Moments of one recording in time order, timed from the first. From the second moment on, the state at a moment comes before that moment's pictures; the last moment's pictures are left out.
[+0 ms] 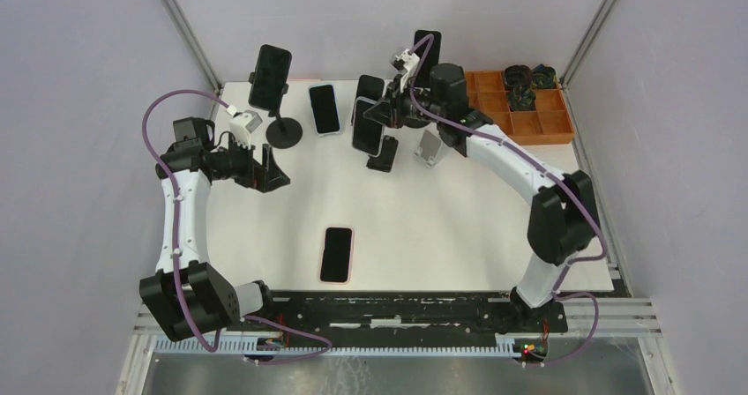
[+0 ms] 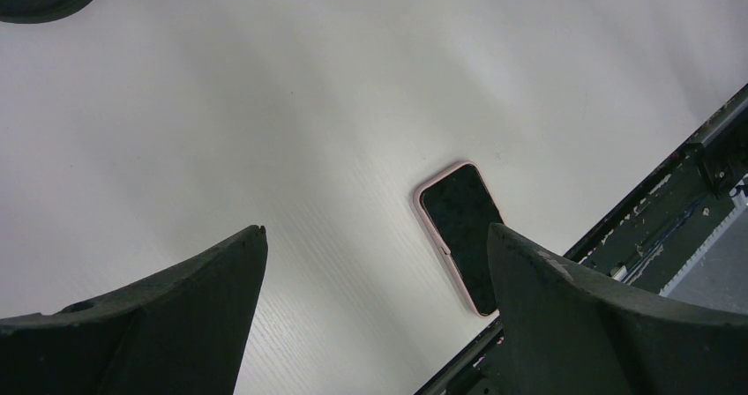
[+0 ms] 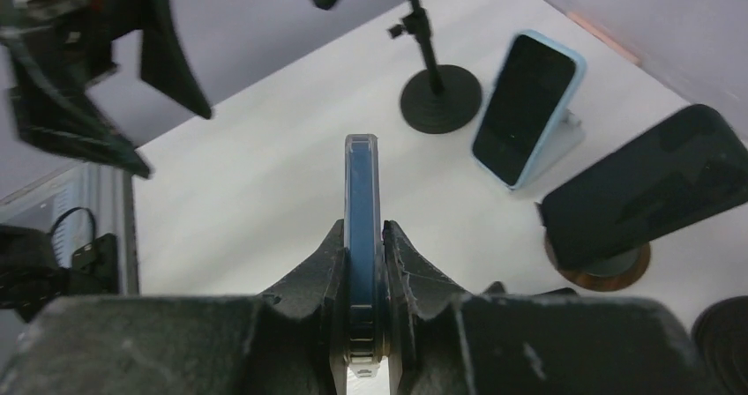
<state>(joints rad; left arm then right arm) 0.28 1.25 1.17 -0.97 0.81 0.50 0.50 1.81 1.51 0.11 -0.64 0.13</state>
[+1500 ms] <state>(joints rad) 0.28 1.23 1.17 -0.97 0.82 0.50 0.71 1.78 0.66 0.67 -0.83 0.83</state>
